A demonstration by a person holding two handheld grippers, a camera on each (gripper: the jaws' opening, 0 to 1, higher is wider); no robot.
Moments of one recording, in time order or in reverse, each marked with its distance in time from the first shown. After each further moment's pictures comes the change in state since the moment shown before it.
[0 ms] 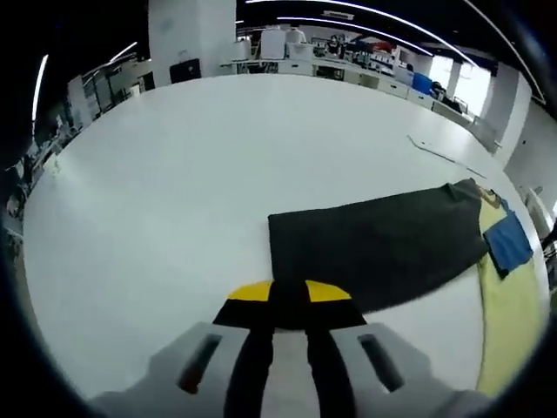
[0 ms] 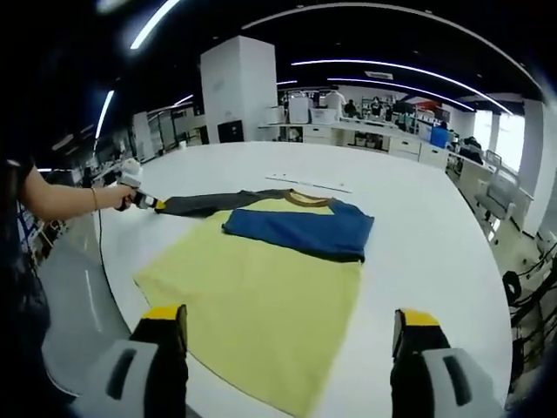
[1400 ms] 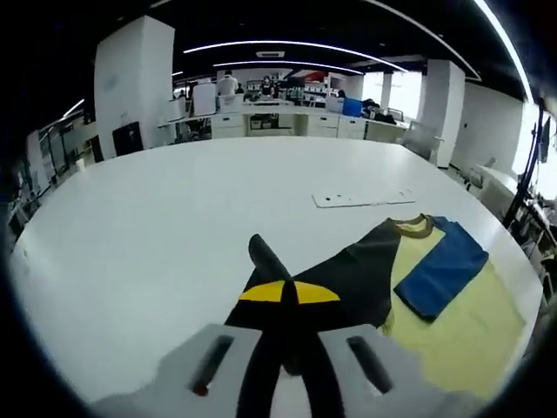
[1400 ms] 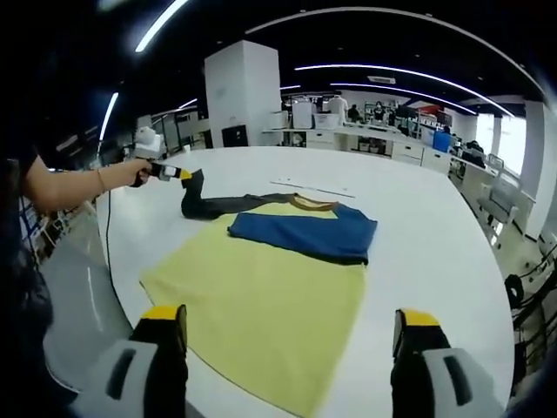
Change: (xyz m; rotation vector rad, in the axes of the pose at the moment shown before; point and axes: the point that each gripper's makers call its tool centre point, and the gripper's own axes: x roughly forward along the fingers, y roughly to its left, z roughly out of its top) left arm -0.041 -0.150 0.094 0.248 -0.237 -0.262; right arm -0.002 -0.012 -0.002 -0.002 -0.044 0.018
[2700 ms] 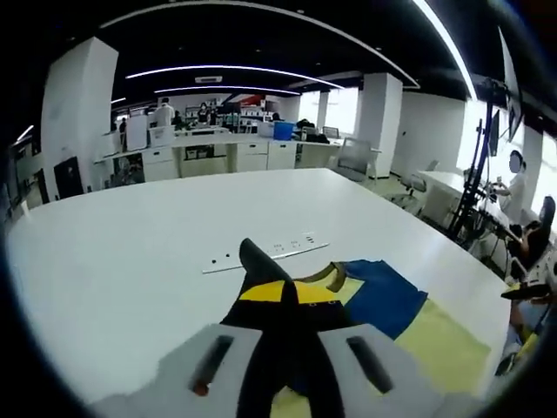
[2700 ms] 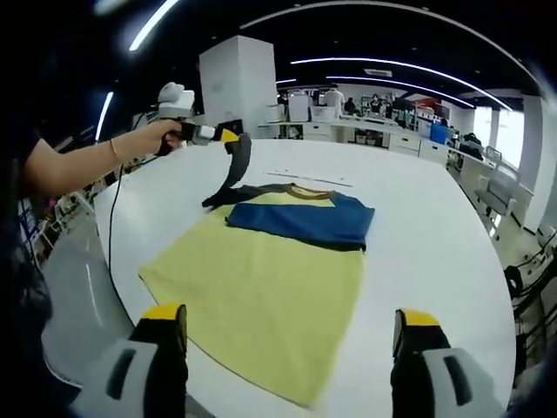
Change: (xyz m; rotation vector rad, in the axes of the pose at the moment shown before) left arm 0.028 -0.175 0.076 0.105 -0.119 -0.307; right arm -0.005 0.014 -0.010 0.021 0.037 -0.014
